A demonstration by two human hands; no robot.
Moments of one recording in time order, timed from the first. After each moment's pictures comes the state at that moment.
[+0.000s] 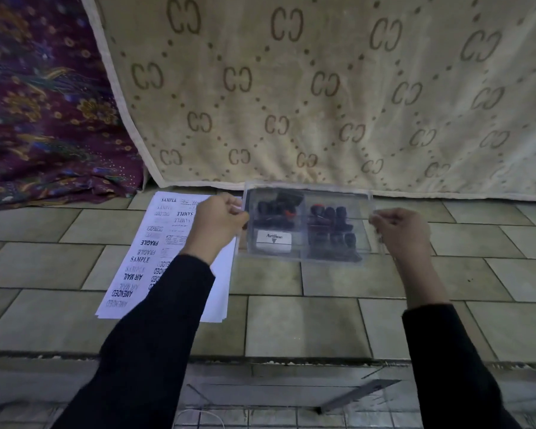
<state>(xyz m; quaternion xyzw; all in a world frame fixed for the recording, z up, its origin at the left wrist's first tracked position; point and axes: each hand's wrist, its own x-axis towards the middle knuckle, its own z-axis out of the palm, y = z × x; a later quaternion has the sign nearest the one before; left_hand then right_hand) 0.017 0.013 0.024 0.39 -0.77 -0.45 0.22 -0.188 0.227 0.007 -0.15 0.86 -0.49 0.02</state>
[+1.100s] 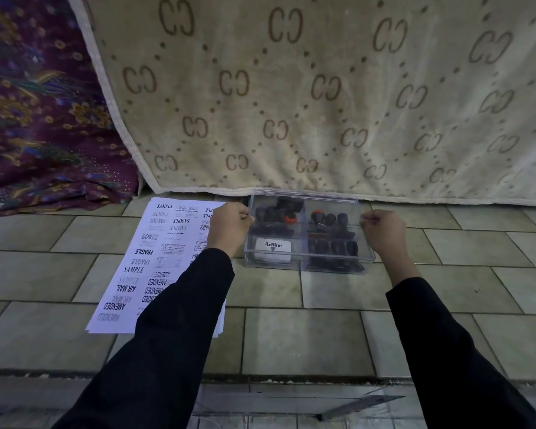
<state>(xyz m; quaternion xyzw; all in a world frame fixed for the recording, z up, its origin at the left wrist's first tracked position) -0.032 -0.009 -0.018 0.39 -0.82 -0.37 0.21 -0.236 0.188 -0.028 -0.17 0.92 -0.36 0.02</state>
